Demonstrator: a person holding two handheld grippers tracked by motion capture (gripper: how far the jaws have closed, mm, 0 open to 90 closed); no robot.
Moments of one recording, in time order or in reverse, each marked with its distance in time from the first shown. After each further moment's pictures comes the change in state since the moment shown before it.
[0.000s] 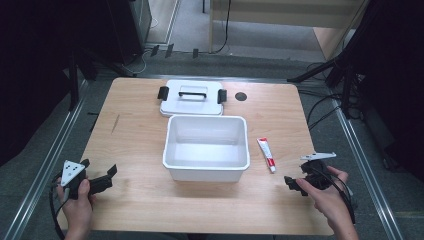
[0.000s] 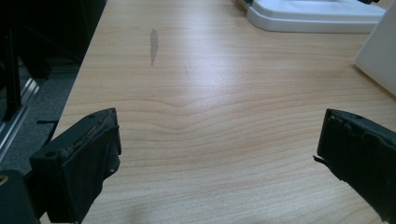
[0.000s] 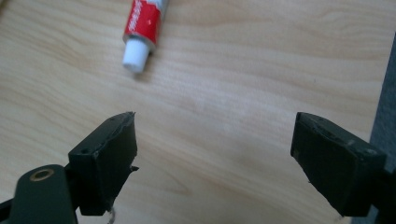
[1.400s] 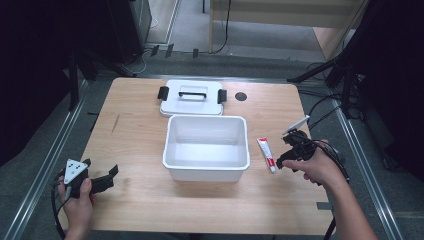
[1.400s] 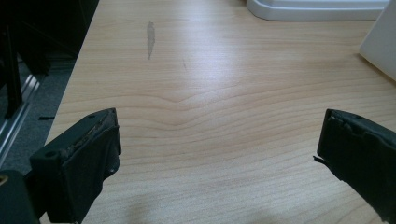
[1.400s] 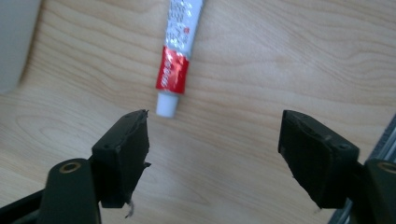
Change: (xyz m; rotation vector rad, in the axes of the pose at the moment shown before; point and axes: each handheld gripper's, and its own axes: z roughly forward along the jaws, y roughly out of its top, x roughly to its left) left arm -0.002 0.002 0.004 0.037 -0.002 0.022; right arm 0.014 0.095 0.006 0.350 0.025 -0.030
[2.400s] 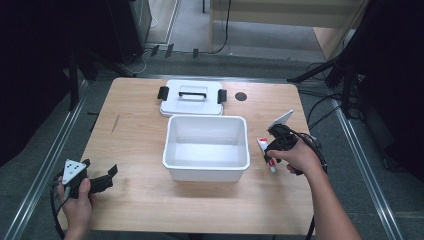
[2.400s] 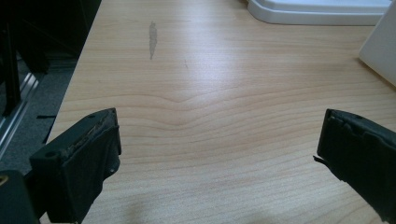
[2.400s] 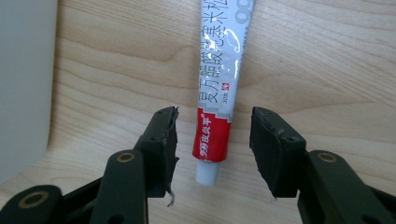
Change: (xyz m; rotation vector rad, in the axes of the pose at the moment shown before) left arm 0.001 -0.001 -0.001 -0.010 0.000 -0.016; right arm 0.013 0.045 0.038 0.106 0.083 0.128
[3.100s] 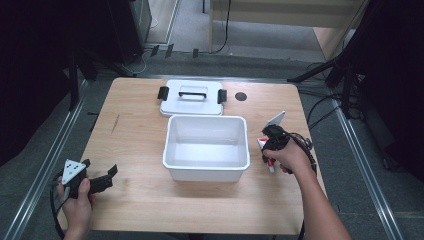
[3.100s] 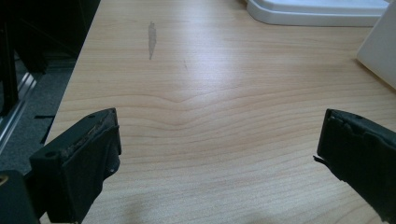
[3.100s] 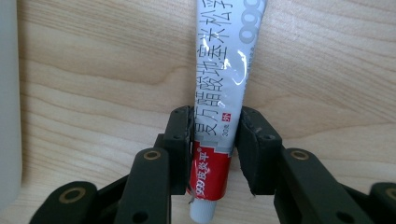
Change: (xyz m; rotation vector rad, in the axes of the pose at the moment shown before) left arm 0.001 0.000 0.000 -0.002 -0.007 -0.005; right arm 0.008 0.013 0.021 0.028 -0.054 0.029
